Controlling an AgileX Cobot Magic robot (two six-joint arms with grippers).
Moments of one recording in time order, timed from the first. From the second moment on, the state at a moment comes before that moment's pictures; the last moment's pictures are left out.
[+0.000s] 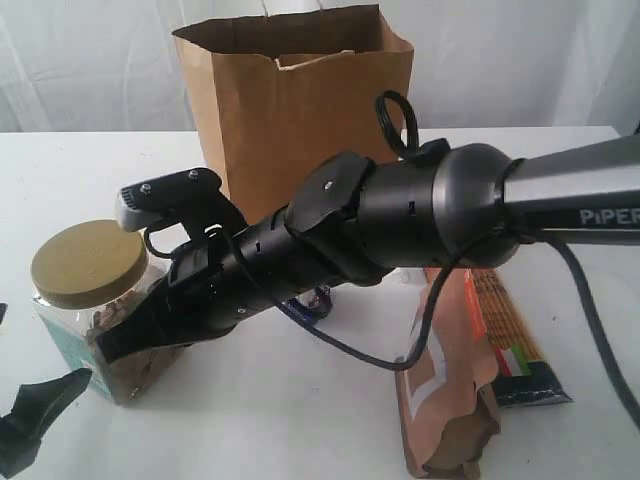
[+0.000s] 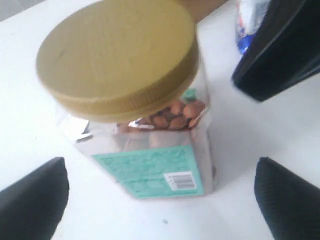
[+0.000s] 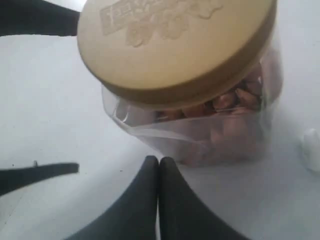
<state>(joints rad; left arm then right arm) -0.28 0.83 -0.13 1.05 -0.20 -0.72 0.85 1.85 -1.19 1.14 0.42 -0.94</state>
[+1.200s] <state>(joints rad) -0.28 1.18 -0.13 0.44 -0.41 -0.14 0.67 1.61 -1.19 0.83 0.65 -0.71</state>
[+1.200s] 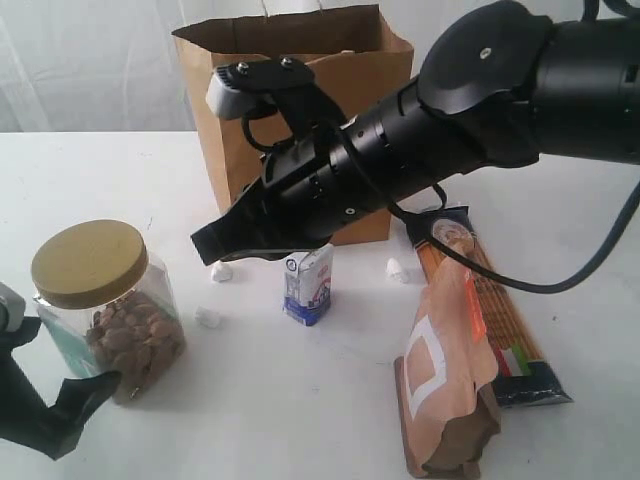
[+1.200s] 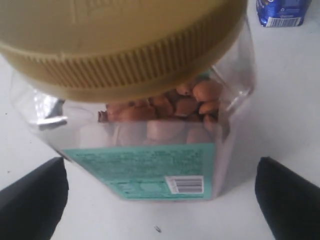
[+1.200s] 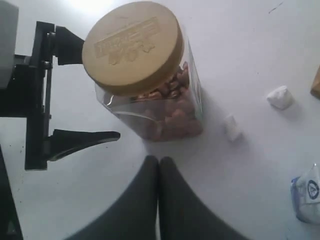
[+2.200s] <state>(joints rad) -0.28 1.51 -0.28 0.19 -0.68 0.04 0.67 1.61 -1.19 0.83 0.72 -0.67</state>
